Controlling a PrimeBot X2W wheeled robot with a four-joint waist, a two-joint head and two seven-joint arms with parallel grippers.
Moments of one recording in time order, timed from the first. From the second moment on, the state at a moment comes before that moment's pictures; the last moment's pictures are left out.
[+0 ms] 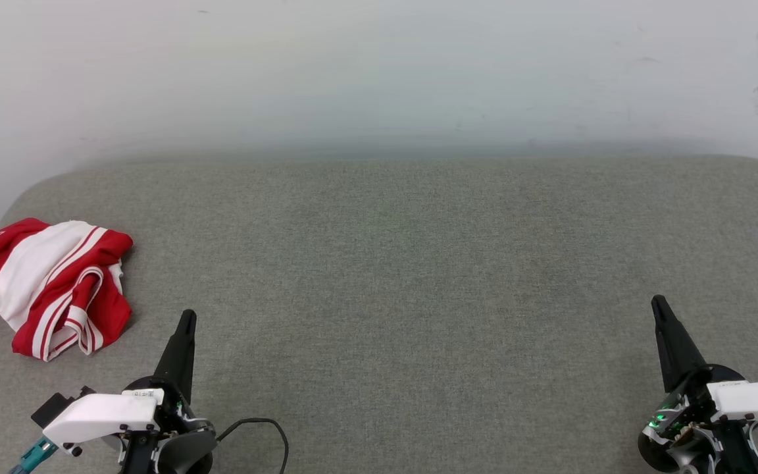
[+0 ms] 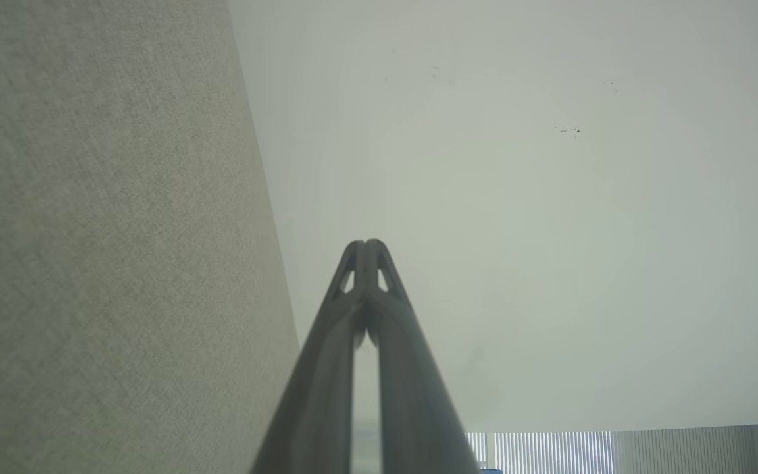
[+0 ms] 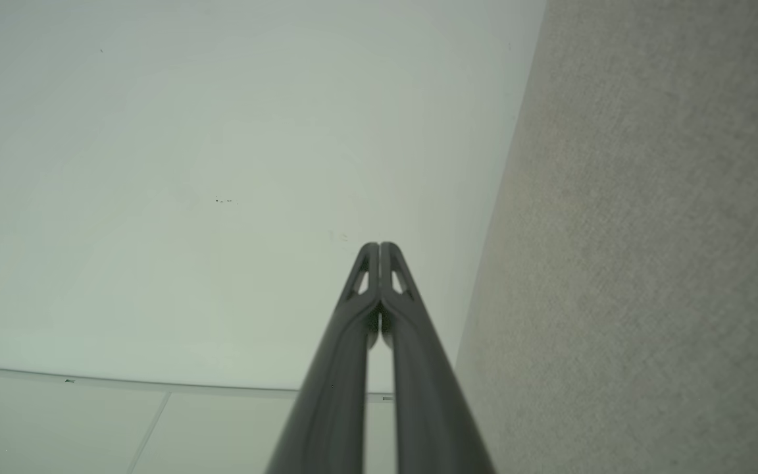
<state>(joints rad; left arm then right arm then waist) -0.11 0.05 0.11 0.25 -1.61 -0.13 0.11 -0.10 -0.05 -0.11 0.25 1.62 0.13 0.12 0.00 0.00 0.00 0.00</state>
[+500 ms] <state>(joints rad) -0.11 0.05 0.11 0.25 -1.61 -0.13 0.11 -0.10 -0.05 -0.11 0.25 1.62 0.13 0.12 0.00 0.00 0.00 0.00</state>
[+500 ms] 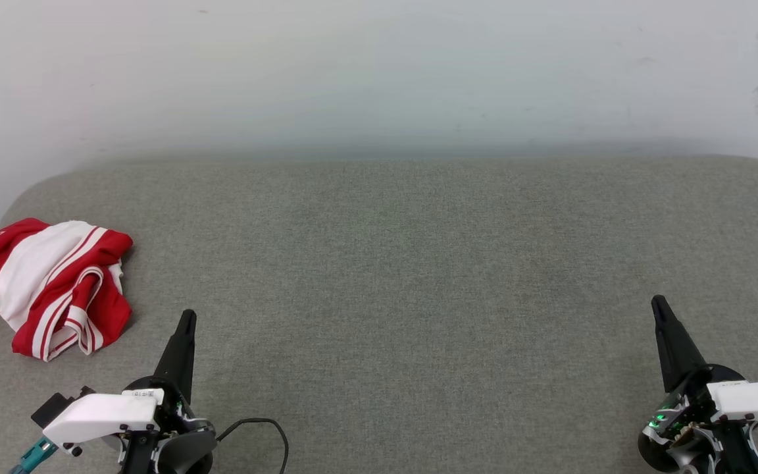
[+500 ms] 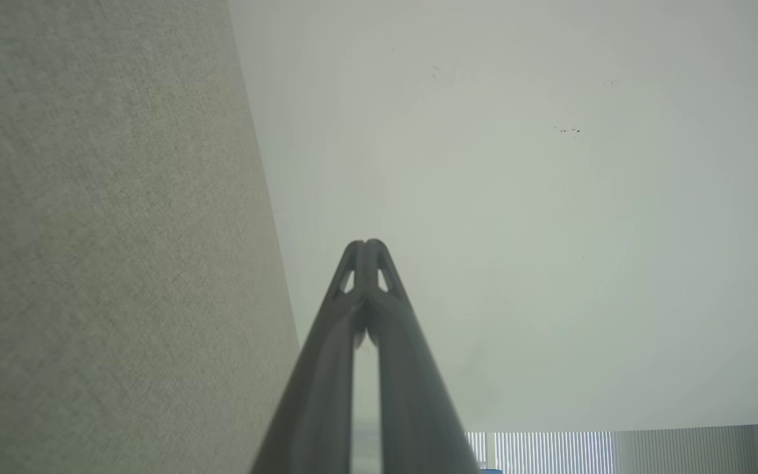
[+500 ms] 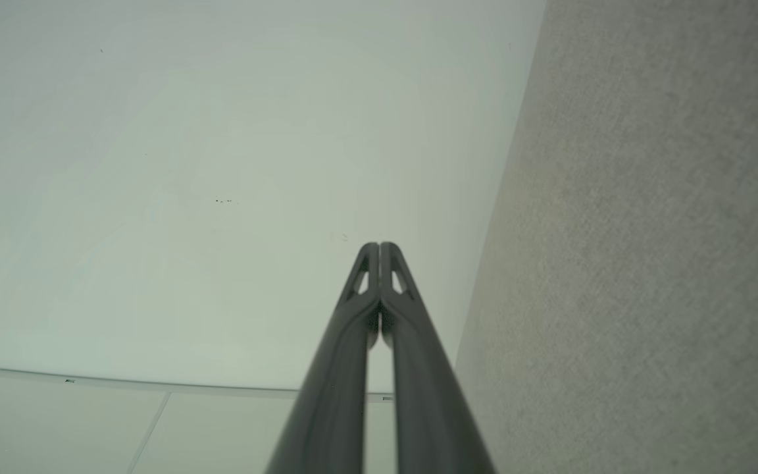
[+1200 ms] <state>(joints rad) -0.09 0.05 0.11 0.27 -1.61 -0.13 0.11 -0.09 -0.05 -0.11 0.27 1.62 0.13 0.11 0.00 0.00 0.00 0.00</state>
